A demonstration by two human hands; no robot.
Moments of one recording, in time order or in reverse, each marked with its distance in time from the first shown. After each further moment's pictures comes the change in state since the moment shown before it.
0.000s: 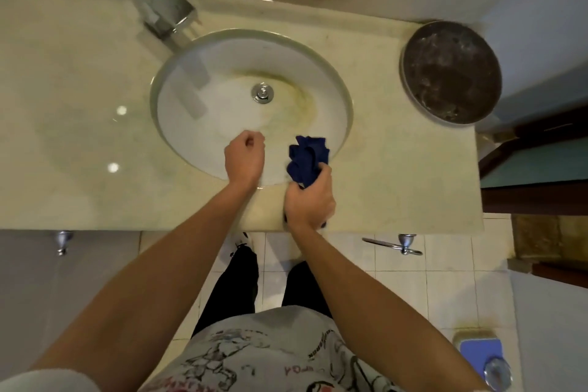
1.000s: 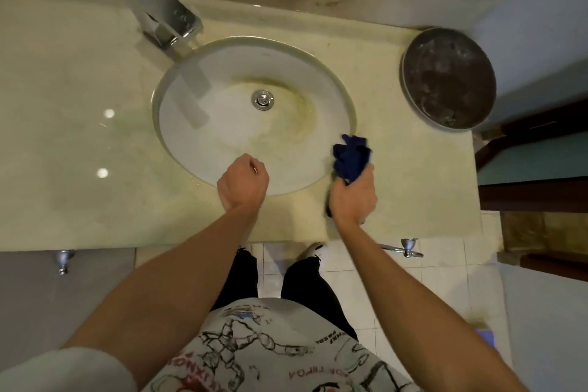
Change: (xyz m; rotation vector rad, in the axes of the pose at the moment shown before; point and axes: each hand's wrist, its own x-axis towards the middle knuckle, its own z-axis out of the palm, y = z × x) left_hand -0.012 -0.021 -0.015 0.559 0.061 0.096; right_hand 0.061 0.010 -0.036 -0.142 0.071 0.011
